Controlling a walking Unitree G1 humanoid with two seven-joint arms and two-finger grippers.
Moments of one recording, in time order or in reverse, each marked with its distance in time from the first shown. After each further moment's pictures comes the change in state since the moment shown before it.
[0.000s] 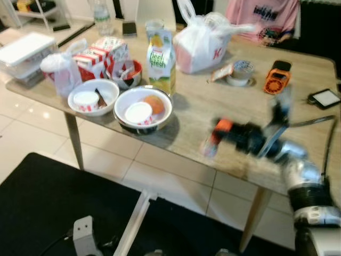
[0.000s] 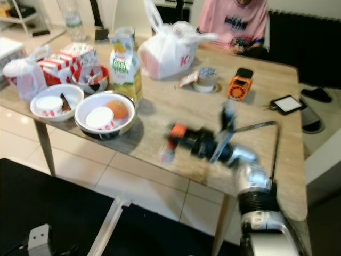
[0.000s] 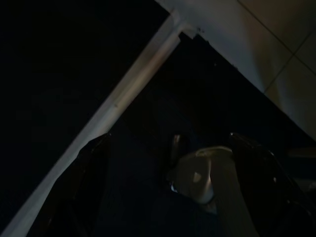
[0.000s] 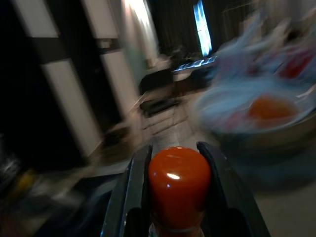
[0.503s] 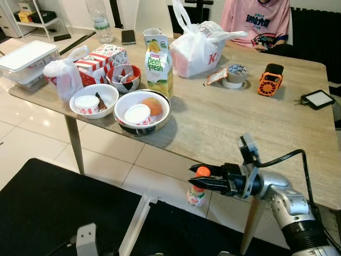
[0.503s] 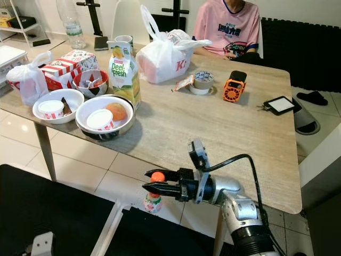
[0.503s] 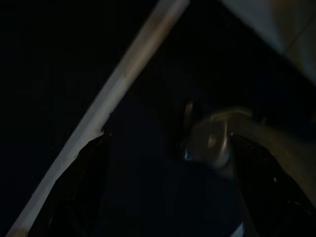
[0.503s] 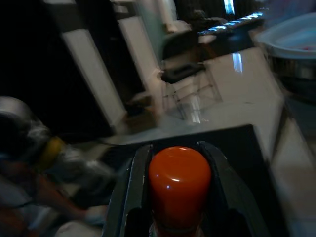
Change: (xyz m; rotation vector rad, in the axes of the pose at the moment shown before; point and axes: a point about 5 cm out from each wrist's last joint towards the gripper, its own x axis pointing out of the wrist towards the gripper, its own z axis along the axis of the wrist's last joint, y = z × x) left arm -0.010 0.000 -0.040 0.066 0.191 0.035; right arm 0.023 0.025 -0.044 0.030 0.136 -0.029
